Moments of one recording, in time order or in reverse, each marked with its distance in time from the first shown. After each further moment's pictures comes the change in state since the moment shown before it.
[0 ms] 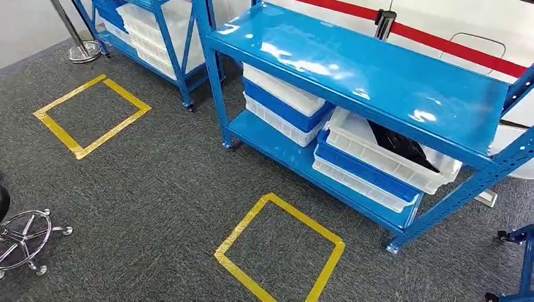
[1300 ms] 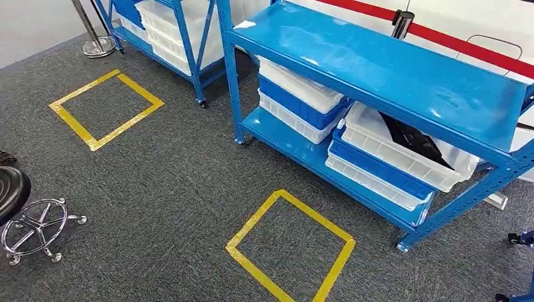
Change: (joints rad) left arm 0.000 -0.002 0.024 -0.003 0.025 -0.006 0.011; right arm -0.006 -0.002 0.000 -0.001 0.003 -0.002 -0.039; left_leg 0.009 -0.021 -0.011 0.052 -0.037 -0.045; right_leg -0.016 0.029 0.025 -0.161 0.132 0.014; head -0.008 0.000
